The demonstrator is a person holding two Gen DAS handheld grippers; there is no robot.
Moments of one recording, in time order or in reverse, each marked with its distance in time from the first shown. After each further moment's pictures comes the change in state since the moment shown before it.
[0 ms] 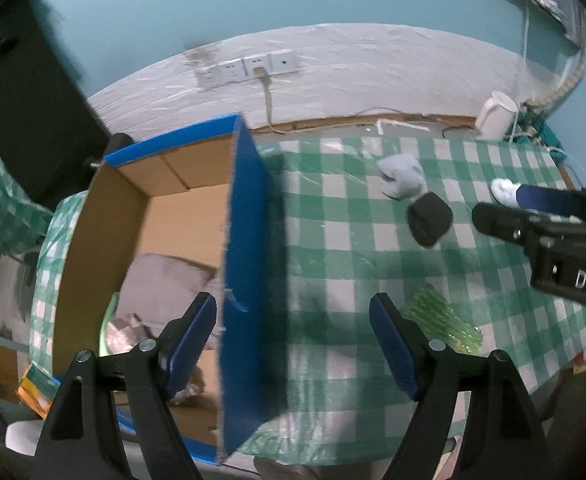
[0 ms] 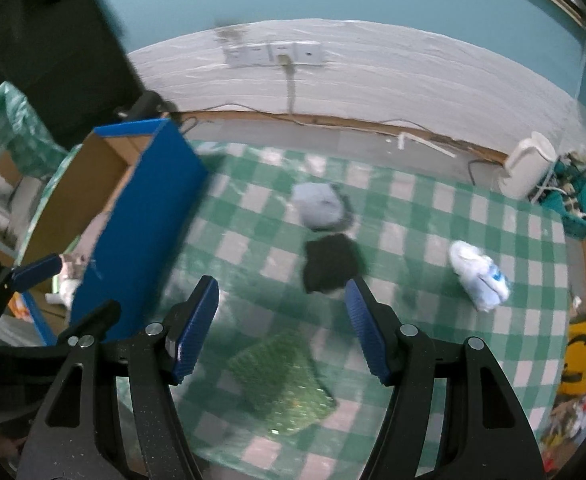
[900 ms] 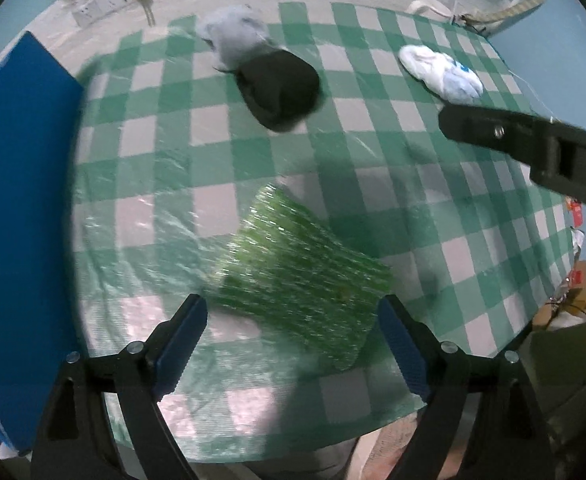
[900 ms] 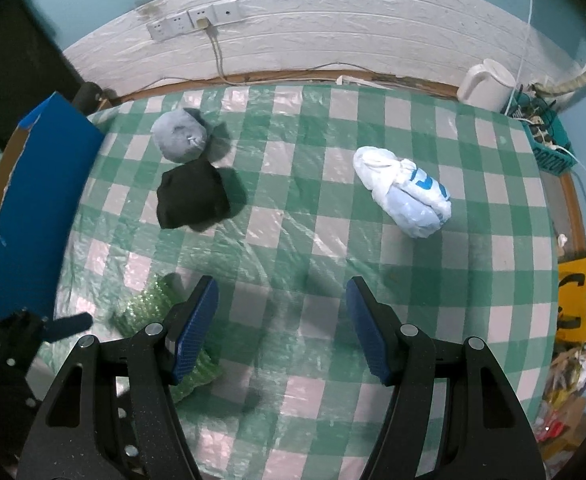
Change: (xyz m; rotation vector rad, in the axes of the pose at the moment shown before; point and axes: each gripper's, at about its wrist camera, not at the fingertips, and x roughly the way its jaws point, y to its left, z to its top) left arm 0.077 -0.119 -0.042 0.123 0.305 -0.255; right arm 0.028 -0.102 -0.053 0.139 0.110 -0.085
